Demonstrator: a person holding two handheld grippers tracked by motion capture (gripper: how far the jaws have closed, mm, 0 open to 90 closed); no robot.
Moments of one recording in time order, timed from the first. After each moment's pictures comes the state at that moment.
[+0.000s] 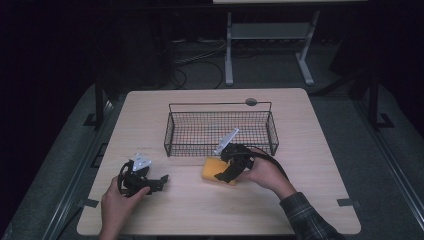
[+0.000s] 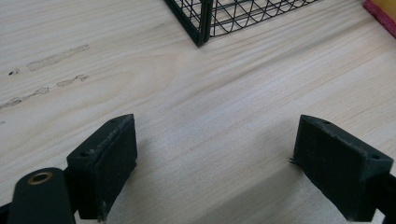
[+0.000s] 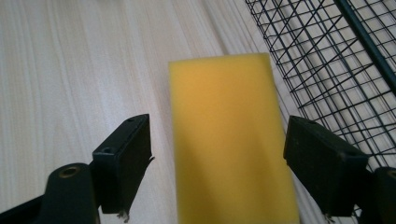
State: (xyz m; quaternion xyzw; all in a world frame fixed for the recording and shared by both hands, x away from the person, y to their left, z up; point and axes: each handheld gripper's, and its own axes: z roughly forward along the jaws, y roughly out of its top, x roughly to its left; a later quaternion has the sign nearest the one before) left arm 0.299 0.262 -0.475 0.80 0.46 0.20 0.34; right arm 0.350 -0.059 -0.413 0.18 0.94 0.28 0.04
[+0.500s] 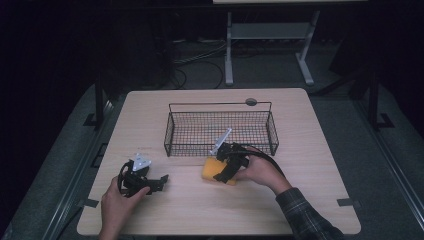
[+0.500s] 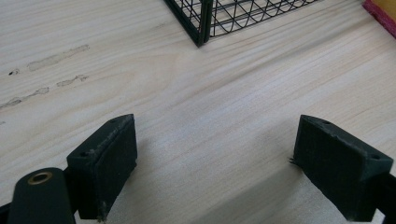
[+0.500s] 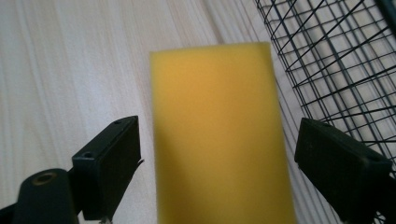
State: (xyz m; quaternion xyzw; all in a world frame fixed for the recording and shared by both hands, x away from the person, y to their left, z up) left arm 0.299 0.262 -0.475 0.80 0.46 0.20 0.34; right arm 0.362 -0.048 -0.426 0.18 0.95 0.24 0.04
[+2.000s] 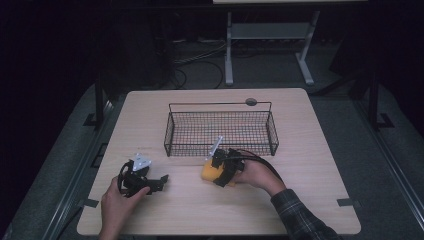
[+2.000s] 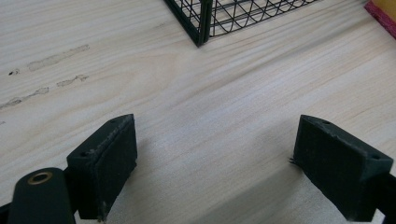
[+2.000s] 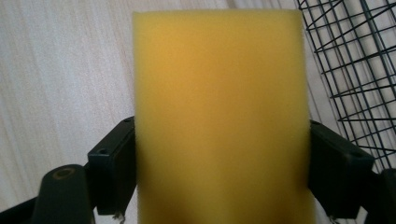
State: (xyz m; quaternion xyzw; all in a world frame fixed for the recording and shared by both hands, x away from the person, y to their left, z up) left arm 0.299 0.262 -0.475 0.80 0.46 0.20 0.34; right arm 0.358 -0.033 -0.447 0.16 0.97 0.18 0.05
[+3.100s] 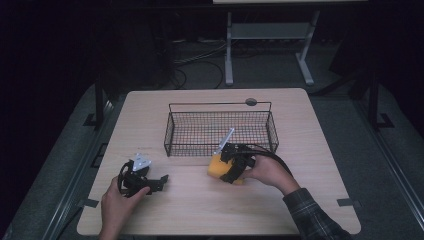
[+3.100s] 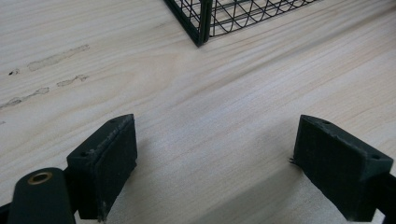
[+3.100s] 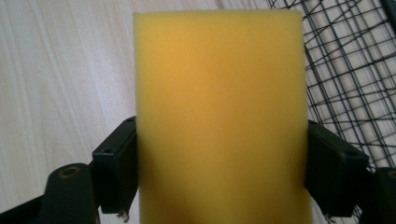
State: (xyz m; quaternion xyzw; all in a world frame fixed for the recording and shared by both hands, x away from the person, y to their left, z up) left arm 0.299 0.262 -0.475 0.80 0.46 0.20 0.34; right arm 0.351 -0.059 -0.408 0.18 0.96 0.20 0.04
